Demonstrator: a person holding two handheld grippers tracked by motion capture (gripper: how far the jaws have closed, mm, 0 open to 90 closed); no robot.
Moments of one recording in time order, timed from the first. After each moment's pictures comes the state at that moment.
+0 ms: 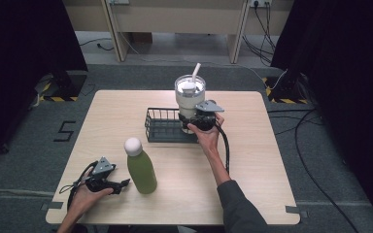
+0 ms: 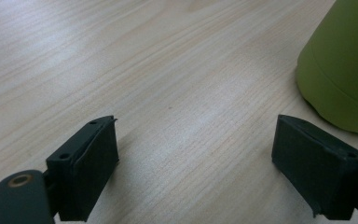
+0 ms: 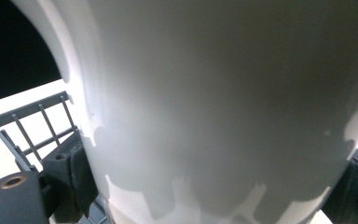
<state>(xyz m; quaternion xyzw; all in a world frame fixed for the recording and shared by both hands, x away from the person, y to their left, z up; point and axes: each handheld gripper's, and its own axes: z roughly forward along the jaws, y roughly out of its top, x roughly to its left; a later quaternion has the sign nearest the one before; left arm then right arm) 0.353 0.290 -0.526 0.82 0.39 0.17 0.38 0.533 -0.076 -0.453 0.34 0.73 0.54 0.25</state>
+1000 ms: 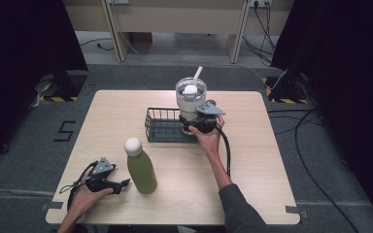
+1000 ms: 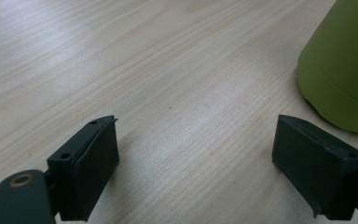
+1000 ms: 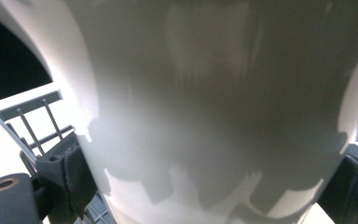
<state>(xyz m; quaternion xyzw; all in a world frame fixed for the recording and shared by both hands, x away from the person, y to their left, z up) 0.353 0.290 -0.526 0.82 0.39 0.17 0.38 0.526 -0.079 -0.457 0.35 0.72 0.54 0.25</state>
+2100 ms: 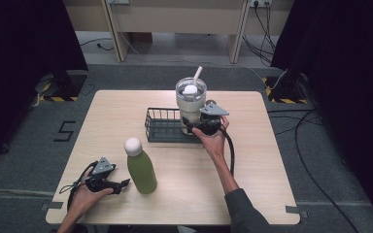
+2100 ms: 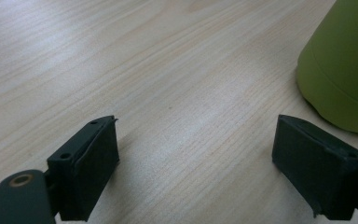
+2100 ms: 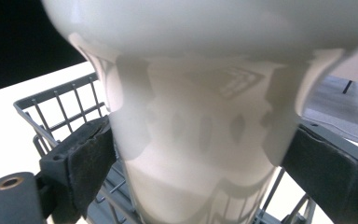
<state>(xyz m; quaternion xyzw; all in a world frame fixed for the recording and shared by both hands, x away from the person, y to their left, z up) 0.353 0.290 -0.526 0.82 0.39 0.17 0.38 0.508 -0.090 -0.440 0.35 0.73 0.52 0.26</state>
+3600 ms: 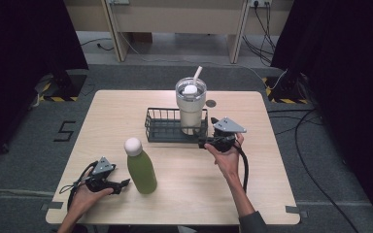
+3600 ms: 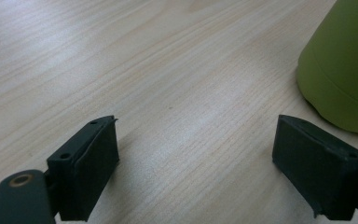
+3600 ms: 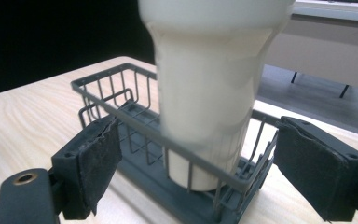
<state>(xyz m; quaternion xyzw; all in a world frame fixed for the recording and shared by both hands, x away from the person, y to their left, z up) 0.353 0.290 -0.526 0.82 0.39 0.17 0.38 0.443 -0.126 -0.433 0.34 0.73 0.53 0.26</state>
